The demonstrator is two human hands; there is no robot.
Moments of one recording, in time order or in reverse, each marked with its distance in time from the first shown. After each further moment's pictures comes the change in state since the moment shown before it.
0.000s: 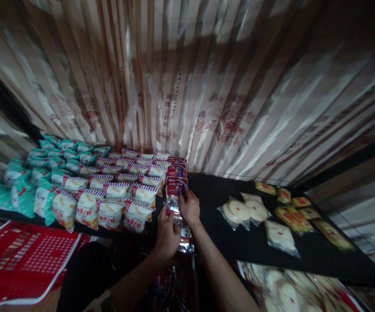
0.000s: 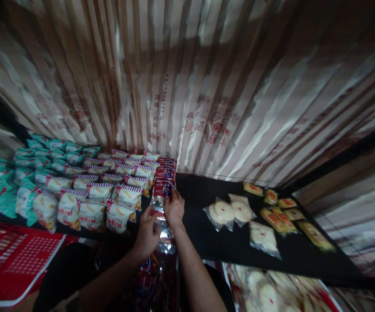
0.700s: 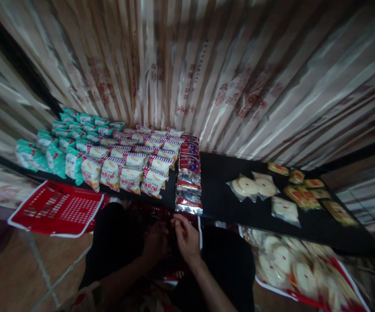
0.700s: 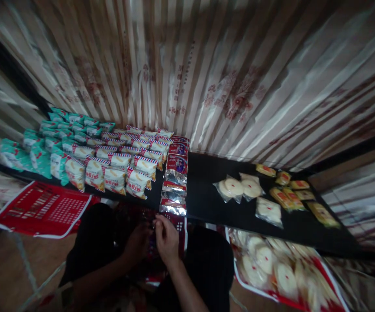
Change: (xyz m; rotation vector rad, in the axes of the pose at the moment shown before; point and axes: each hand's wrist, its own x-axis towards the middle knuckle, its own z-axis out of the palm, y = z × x) left_hand -0.118 -0.104 -0.051 0.031 -0.144 -0.068; right_hand -0.195 -0.028 -0.022 0.473 -0.271 0.009
